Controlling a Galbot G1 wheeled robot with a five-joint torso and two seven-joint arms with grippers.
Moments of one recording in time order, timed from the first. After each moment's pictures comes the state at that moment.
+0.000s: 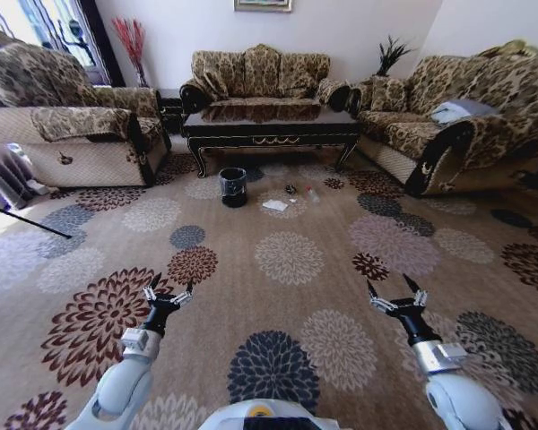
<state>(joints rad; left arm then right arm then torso) 1.60 -1.08 -0.55 -2.05 -0.28 -0.11 -0.13 -1.74 1.12 0.87 2.01 0.30 0.25 -0.07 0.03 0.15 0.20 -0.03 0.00</state>
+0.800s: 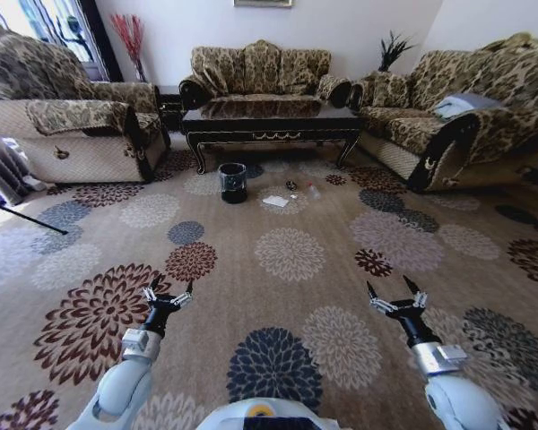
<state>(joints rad) 1.60 -1.08 -0.54 -2.05 -0.28 -0.11 -0.13 -1.74 1.12 0.87 2.00 0.30 0.26 -0.08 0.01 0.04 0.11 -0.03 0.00</state>
